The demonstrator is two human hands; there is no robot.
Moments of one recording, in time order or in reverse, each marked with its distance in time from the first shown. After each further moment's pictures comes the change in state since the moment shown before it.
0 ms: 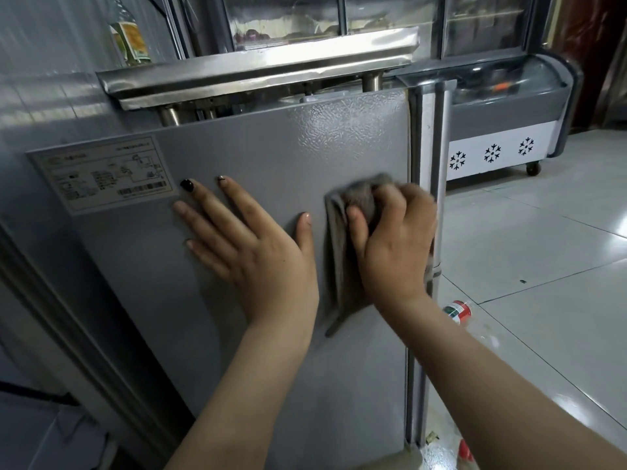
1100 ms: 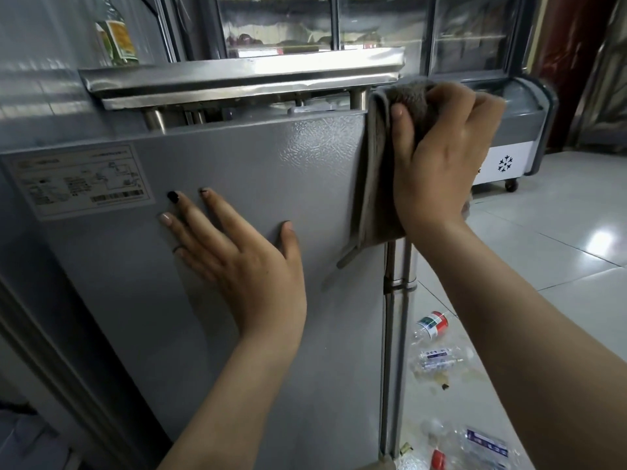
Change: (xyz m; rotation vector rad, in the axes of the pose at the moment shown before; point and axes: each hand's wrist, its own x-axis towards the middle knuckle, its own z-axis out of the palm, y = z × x) left_hand -0.001 0.014 0.002 -0.168 0.013 -0.108; right_hand 0.108 0.006 -0.028 0.025 0.136 0.105
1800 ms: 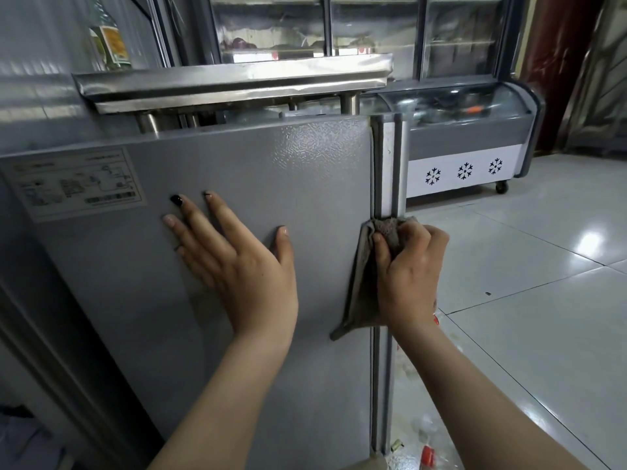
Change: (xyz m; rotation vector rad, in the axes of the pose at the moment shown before) left_hand -0.006 -0.001 0.003 -0.005 -0.021 0.030; right_hand -0.104 0.052 -0.024 0.010 -0.221 0.112
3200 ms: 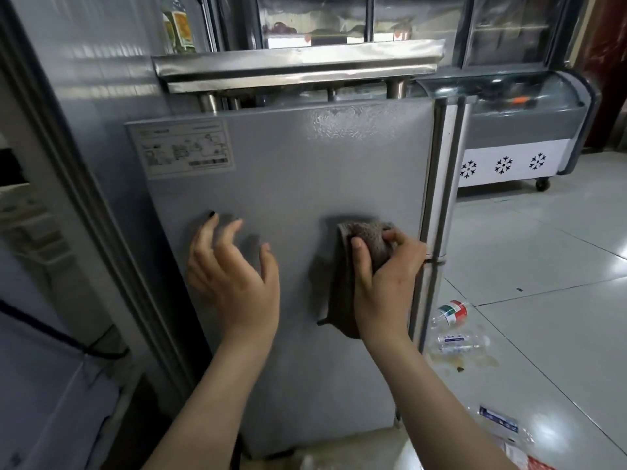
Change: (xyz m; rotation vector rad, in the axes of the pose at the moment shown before) left_hand -0.012 -0.087 -0.047 -0.065 0.157 0.132; right_hand -0.069 -0.087 0.007 0.305 -0.119 0.230
